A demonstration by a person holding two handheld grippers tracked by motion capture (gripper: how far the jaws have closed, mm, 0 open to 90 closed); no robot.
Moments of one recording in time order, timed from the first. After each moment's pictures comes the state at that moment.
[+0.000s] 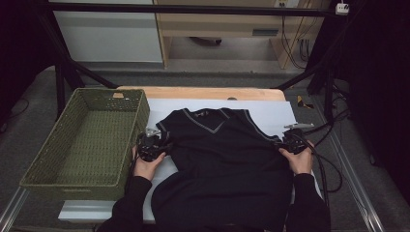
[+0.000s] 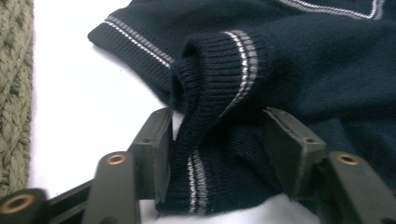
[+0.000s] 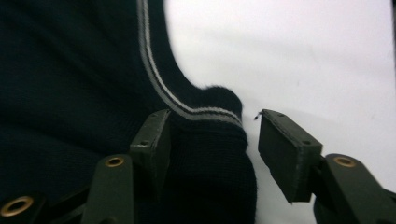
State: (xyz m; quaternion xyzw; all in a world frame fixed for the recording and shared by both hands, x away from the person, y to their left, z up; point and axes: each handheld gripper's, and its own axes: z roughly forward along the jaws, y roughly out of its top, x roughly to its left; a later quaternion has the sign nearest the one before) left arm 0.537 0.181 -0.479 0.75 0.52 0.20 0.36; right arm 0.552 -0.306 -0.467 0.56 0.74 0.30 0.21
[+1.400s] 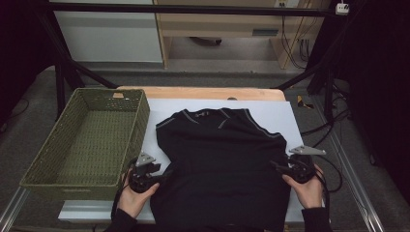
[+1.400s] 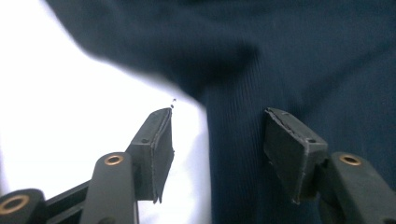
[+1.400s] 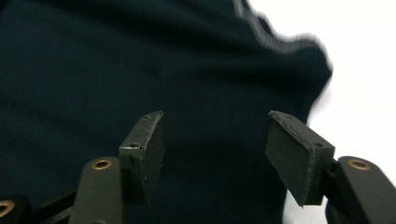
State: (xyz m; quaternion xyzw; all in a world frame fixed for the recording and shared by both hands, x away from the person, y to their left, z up) left arm 0.429 0.191 -0.463 0.78 0.47 0.13 0.40; right arm 0.444 -0.288 -0.443 0.53 0.75 0.35 0.20
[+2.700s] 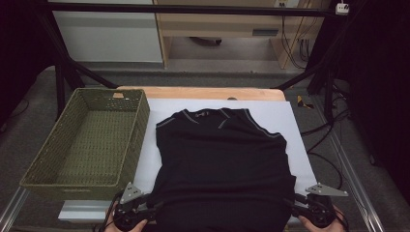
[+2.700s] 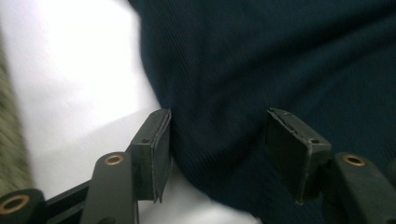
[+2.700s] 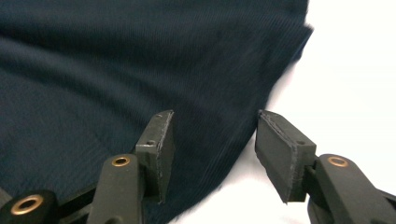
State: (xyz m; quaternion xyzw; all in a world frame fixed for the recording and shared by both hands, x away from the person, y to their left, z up) left arm 0.346 0.207 -0.474 0.79 0.48 0.11 0.37; right arm 0.344 -0.310 -0.464 0.55 0.75 0.33 0.15
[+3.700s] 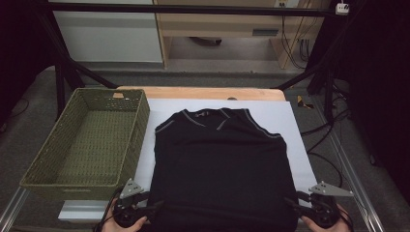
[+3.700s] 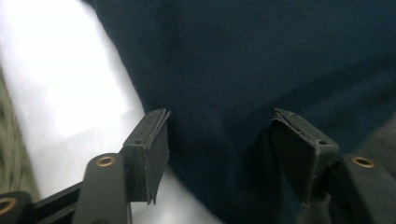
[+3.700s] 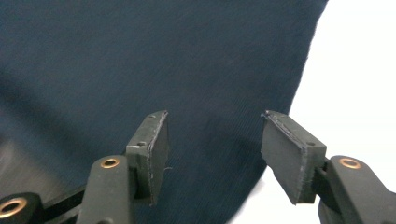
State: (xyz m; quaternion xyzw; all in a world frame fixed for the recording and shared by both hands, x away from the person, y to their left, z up) left arm 0.361 0.208 -0.463 0.79 0.47 0.10 0.37; right arm 0.344 -0.312 -0.448 0.53 0.75 0.35 0.16
